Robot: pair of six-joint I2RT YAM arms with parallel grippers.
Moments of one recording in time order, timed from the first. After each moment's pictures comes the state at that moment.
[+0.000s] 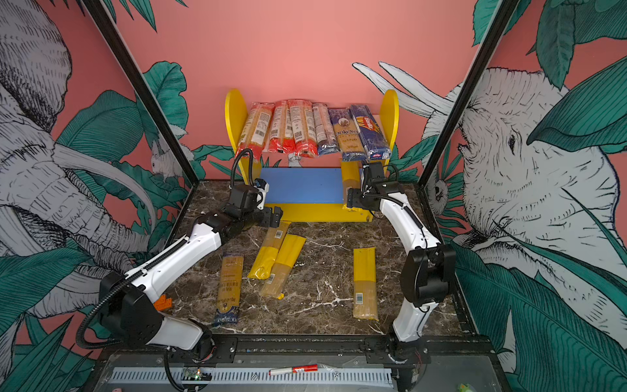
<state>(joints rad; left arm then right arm) -0.54 1.45 1.25 -0.48 -0.09 -0.21 0.23 1.72 1.61 -0.79 -0.05 0.26</state>
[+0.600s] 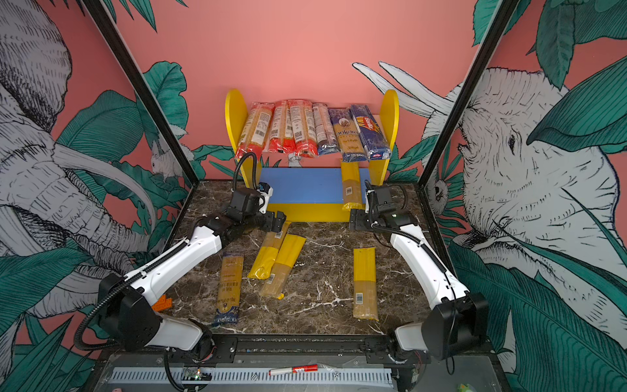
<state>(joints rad) -0.57 1.44 1.22 -0.48 -0.04 -0.19 0.30 1.34 1.23 -0.79 0.03 0.34</state>
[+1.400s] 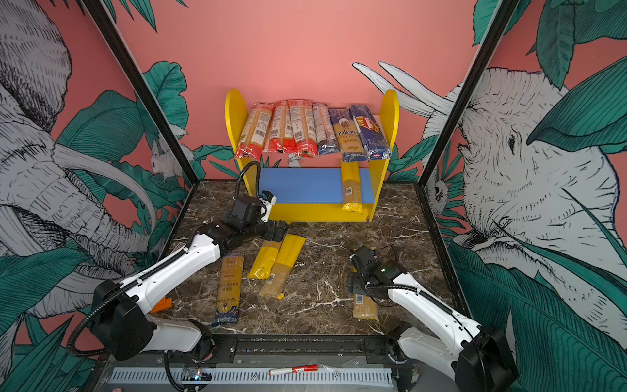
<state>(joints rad) -0.61 1.38 1.14 -0.47 -0.03 -0.20 0.63 1.06 0.67 -0.93 0.14 0.72</state>
